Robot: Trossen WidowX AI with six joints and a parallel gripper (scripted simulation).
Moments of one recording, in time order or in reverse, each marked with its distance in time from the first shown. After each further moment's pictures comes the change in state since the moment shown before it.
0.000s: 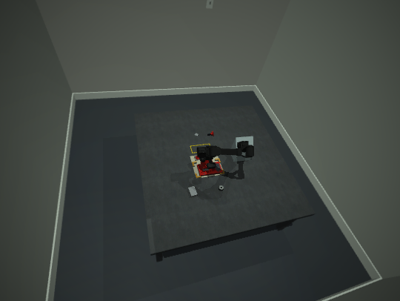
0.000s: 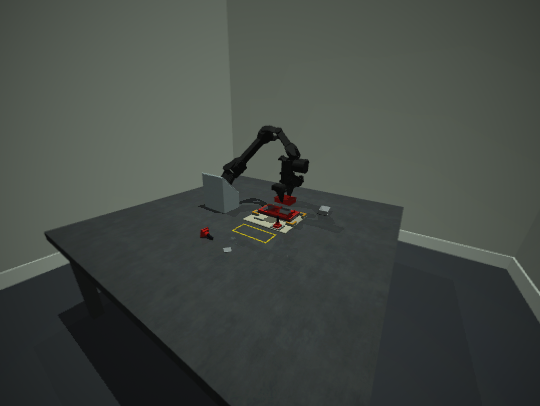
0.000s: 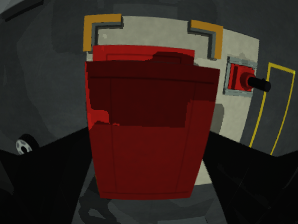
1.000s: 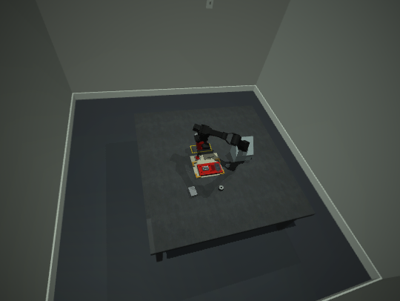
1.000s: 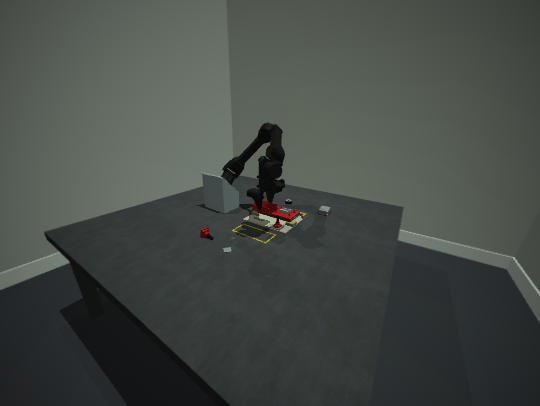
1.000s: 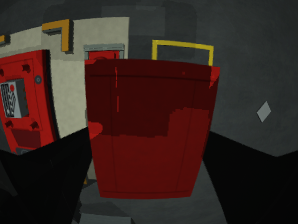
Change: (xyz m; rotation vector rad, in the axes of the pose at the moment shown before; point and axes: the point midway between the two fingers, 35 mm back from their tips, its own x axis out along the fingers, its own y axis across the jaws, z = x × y) arm -0.017 -0.180 -0.004 0.010 -0.011 -0.023
